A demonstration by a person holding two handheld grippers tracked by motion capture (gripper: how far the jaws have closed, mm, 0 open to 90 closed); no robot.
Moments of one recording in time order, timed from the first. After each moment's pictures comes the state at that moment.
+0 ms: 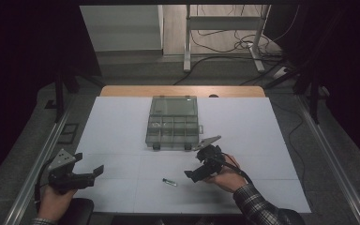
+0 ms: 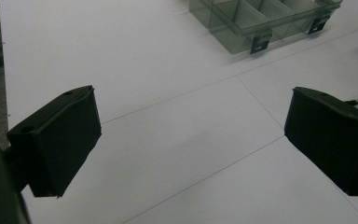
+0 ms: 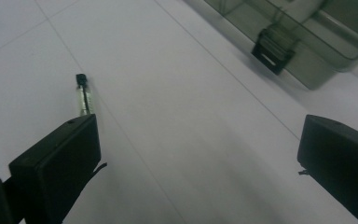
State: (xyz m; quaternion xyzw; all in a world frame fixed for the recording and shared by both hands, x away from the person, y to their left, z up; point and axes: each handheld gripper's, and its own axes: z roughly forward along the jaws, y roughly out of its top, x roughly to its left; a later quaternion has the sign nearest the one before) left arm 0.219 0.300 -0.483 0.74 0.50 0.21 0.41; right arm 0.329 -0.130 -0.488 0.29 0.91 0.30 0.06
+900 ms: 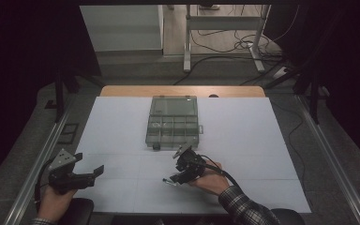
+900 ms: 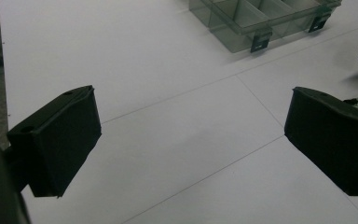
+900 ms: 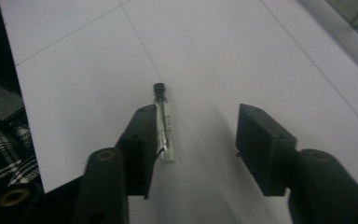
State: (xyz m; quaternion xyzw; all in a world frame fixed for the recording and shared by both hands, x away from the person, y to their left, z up) left arm 0.219 0.300 -0.483 0.74 0.50 0.21 0.41; right arm 0.320 -0.076 -0.498 0.21 0.94 0.28 -0.02
